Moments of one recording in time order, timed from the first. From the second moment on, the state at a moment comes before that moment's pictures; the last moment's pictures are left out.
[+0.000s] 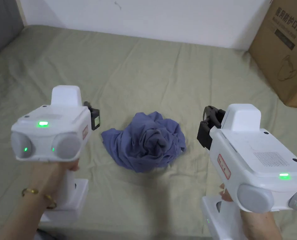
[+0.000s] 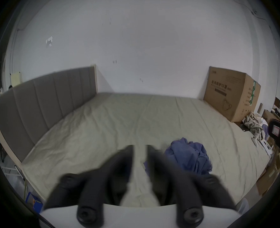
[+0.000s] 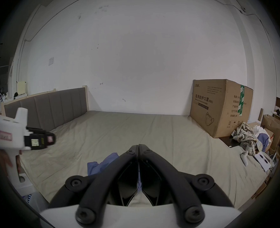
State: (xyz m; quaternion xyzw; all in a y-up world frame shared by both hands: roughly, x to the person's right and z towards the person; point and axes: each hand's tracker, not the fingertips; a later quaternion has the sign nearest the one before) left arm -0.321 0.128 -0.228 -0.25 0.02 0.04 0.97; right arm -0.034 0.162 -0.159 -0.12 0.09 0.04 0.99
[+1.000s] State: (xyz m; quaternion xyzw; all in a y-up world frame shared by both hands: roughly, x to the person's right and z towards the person) left arm -0.296 0.032 -0.359 -0.47 -0.02 0.06 0.88; right arm 0.012 0.119 -0.247 -0.23 0.06 0.04 0.97
